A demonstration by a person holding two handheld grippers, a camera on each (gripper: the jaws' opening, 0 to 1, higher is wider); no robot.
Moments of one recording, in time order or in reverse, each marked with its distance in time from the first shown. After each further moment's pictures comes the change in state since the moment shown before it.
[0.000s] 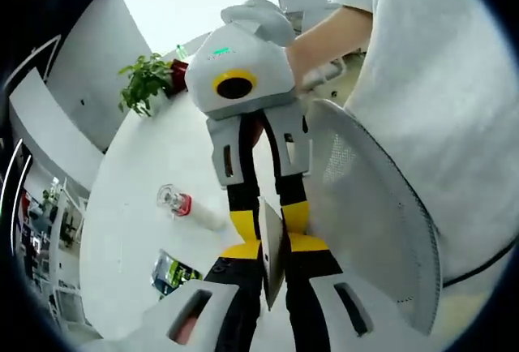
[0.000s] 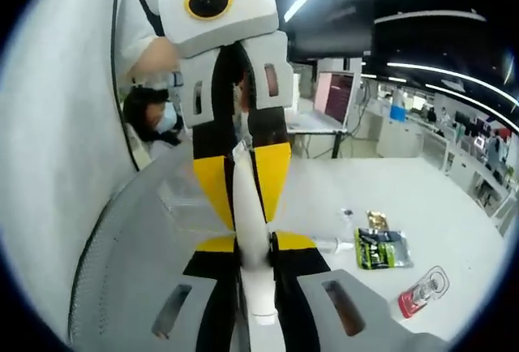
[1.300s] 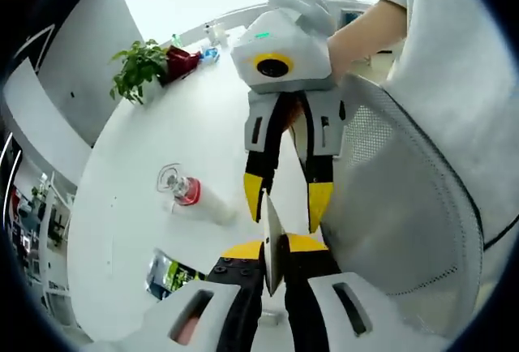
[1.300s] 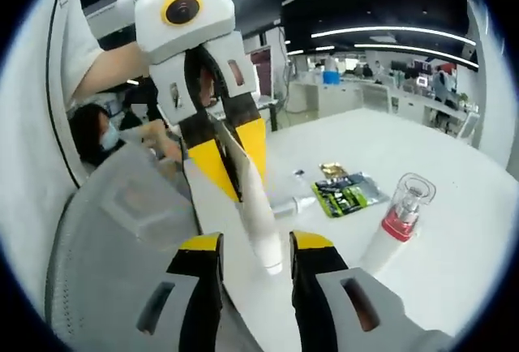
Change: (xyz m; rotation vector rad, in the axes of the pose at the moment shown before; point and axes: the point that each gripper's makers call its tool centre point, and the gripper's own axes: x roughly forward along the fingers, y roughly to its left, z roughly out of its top) left arm 0.042 0.049 -0.032 -0.028 0.004 -0.062; right arm -0.013 -0.049 -0.057 0.334 0.019 -0.307
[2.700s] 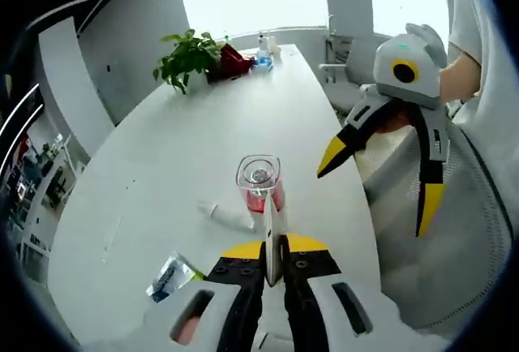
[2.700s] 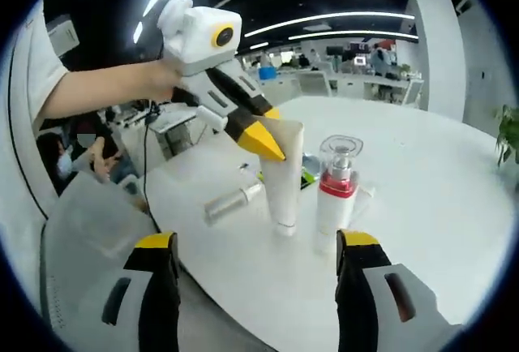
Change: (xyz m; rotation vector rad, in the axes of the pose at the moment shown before) left arm 0.039 0.098 -0.012 -0.224 -0.129 0.106; right arm -0.022 -0.041 -0.020 0.185 -0.003 -0.266
